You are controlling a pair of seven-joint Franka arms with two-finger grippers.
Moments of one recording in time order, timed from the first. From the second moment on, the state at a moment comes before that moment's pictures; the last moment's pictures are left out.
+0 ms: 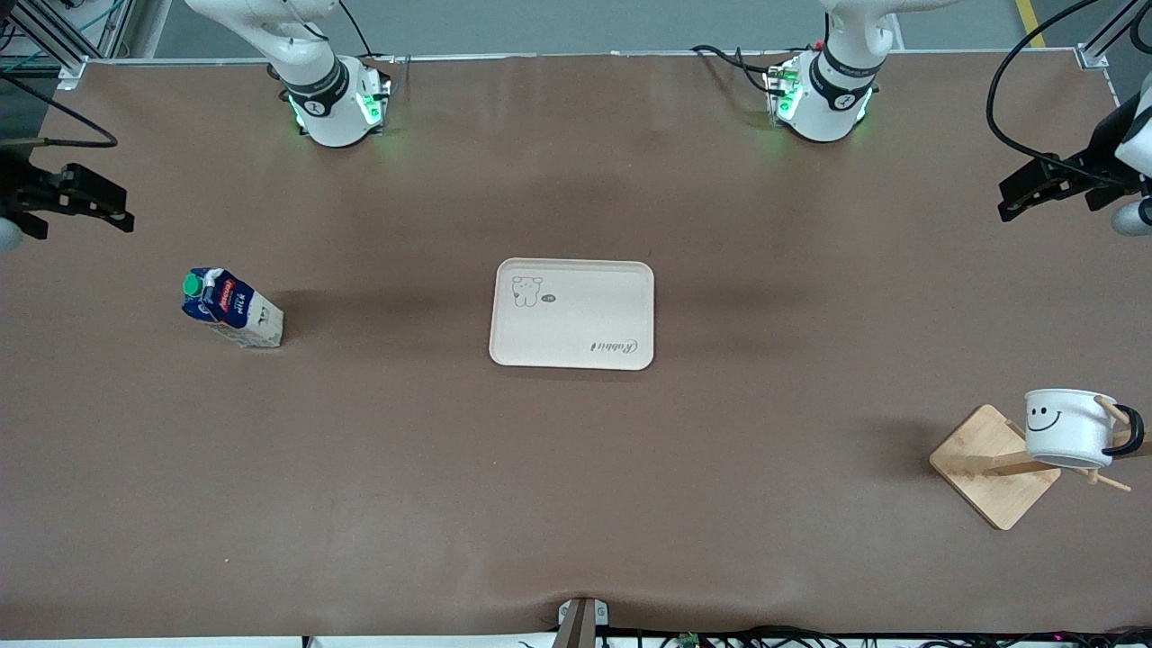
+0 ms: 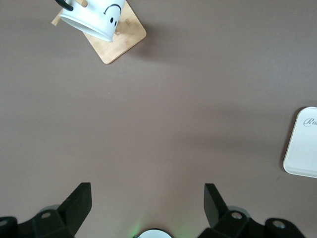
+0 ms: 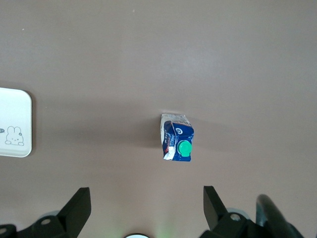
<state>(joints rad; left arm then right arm) 0.07 -0.02 -0.12 -1.53 0.06 1.45 -0.14 -0.08 0.02 0.03 -1.49 -0.02 1.44 -0.12</state>
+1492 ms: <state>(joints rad) 0.06 0.01 -0.13 -1.52 0.06 1.49 -0.11 -0.14 -0.04 0.03 -1.52 -0.02 1.38 -0.12</state>
